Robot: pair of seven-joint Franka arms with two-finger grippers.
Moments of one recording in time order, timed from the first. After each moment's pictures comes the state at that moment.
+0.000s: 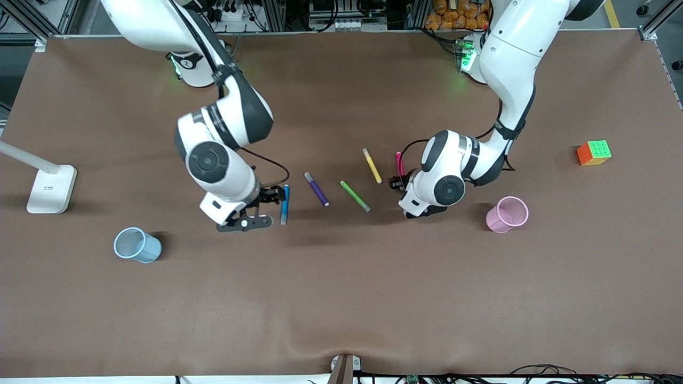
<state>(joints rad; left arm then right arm) -0.40 0.64 -0.13 -1.84 -0.28 2.12 -0.54 0.50 0.51 -0.02 -1.59 0.06 1.99 0.34</state>
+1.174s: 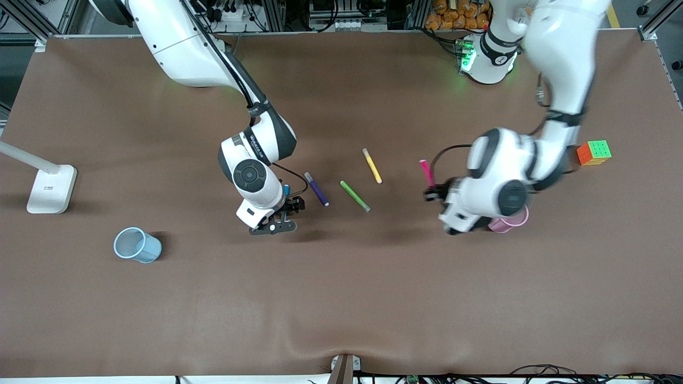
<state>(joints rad) -0.21 0.48 -0.10 -1.65 -0.22 1.79 -0.53 0.55 0.65 -0.02 -1.72 0.06 2.32 0.37</state>
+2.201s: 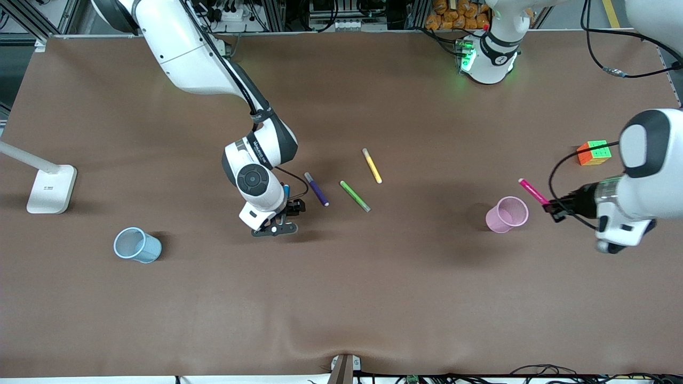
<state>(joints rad) 0.12 0.39 -0.10 -1.55 -0.05 1.75 -0.54 0.55 0.69 -0.02 -1.73 0.06 2.37 0.37</state>
